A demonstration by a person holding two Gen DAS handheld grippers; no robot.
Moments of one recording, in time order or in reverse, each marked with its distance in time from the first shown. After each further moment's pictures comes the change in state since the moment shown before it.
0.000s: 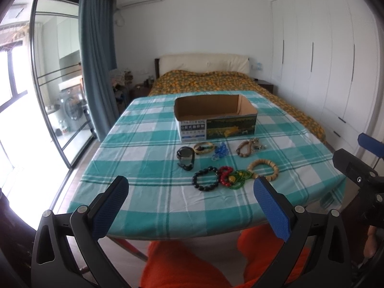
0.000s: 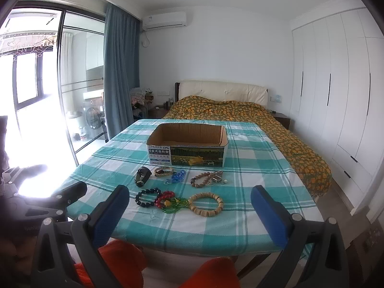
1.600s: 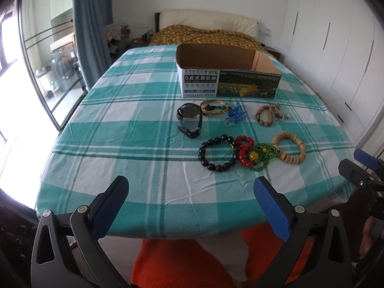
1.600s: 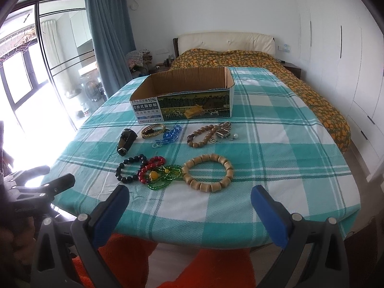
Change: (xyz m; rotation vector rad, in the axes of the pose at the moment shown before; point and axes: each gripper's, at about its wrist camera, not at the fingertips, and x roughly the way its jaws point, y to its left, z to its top) left arm 0.112 0.020 -0.013 -0.069 0.283 -0.032; right arm 0.121 -0.038 -0.031 0.108 0.291 0.091
